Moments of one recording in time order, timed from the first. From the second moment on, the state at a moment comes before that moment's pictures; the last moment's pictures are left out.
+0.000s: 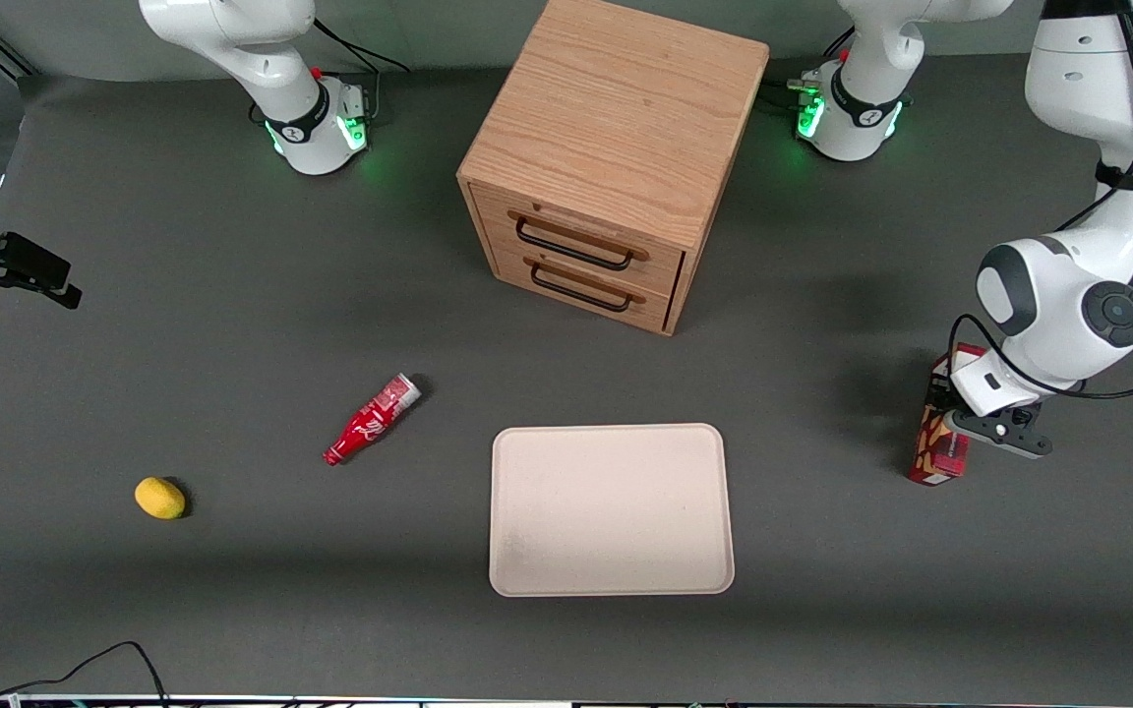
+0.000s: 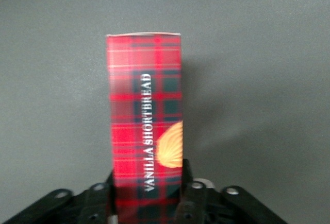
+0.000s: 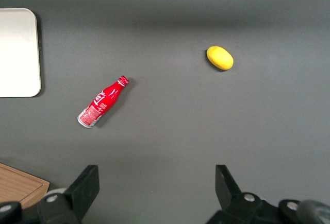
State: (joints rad) arm -0.13 0.39 0.21 -2.11 -0.16 2.57 0.59
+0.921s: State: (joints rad) arm -0.14 0.27 0.22 -1.85 -0.14 2.06 0.60
